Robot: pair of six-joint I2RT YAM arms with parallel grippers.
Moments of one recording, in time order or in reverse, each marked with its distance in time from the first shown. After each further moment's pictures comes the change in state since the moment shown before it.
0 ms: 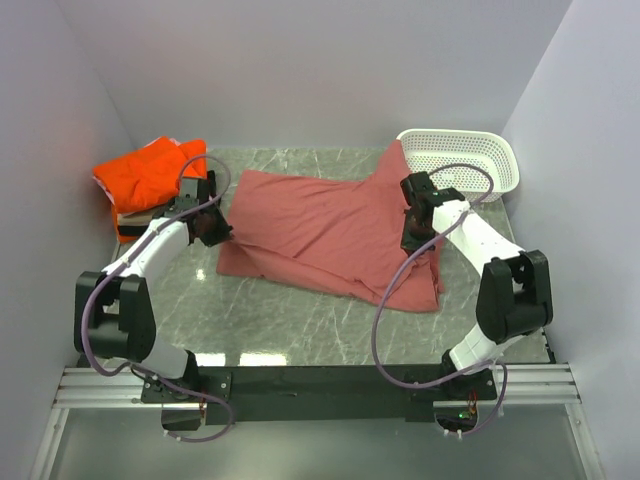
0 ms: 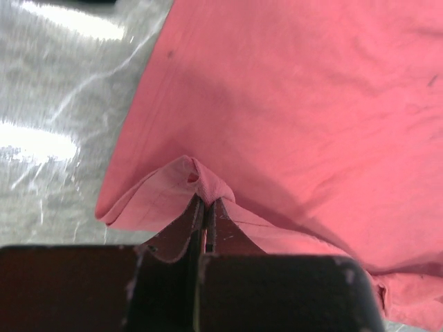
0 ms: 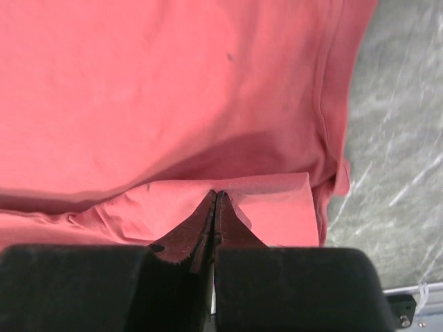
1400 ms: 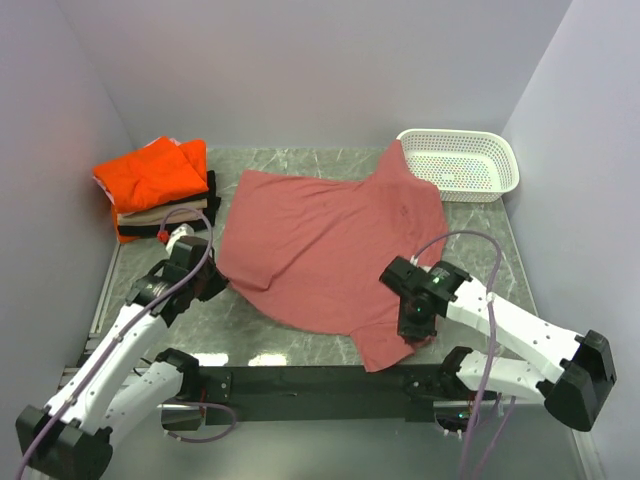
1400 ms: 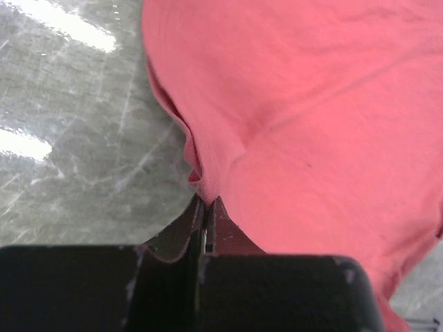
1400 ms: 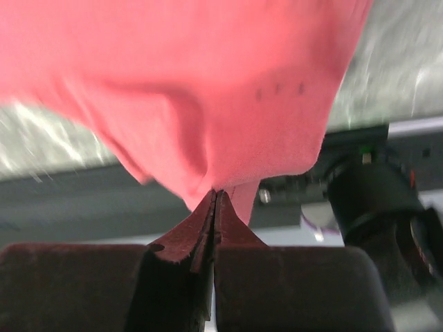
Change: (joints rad) left arm -0.258 -0.696 -0.311 -0.291 -0.198 -0.271; right arm 0.576 -0.550 -0.391 -0.377 -0.063 0.509
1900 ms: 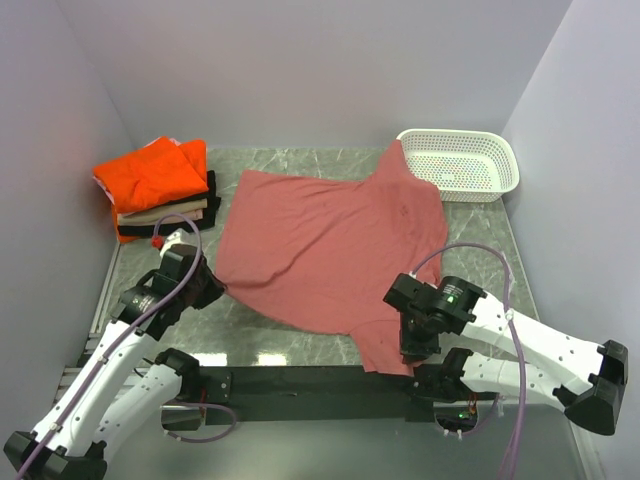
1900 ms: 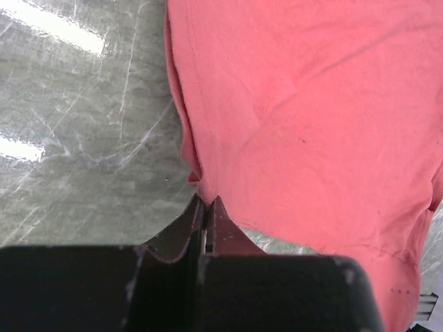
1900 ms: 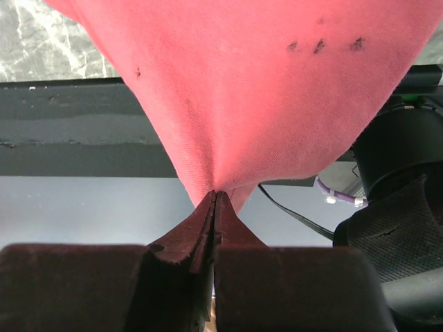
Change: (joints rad) left arm -0.028 -0.099 0.023 -0.101 0.016 0.004; right arm 0.130 -0.126 -0.005 -0.061 -0.130 0.075
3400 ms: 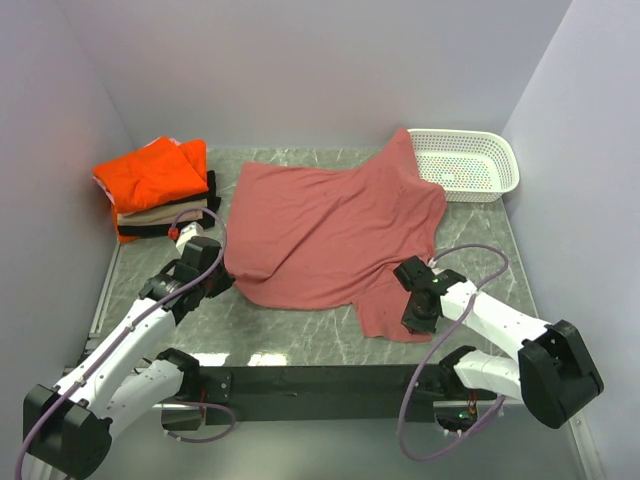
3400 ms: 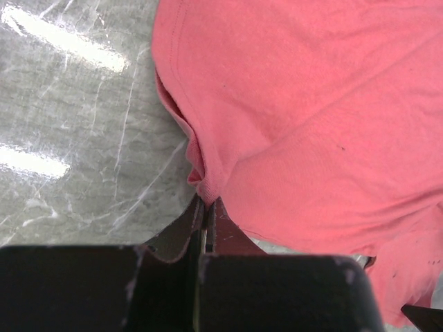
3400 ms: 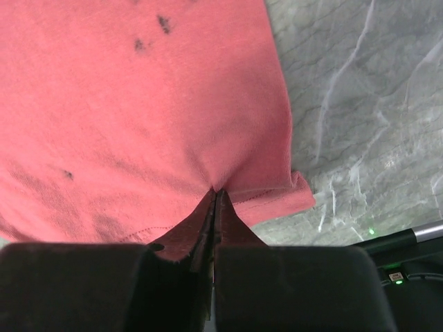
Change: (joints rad) left arm 0.000 0.187 -0.103 0.279 -0.076 0.039; right arm -0.447 0.215 -0.275 0.504 0.225 -0.103
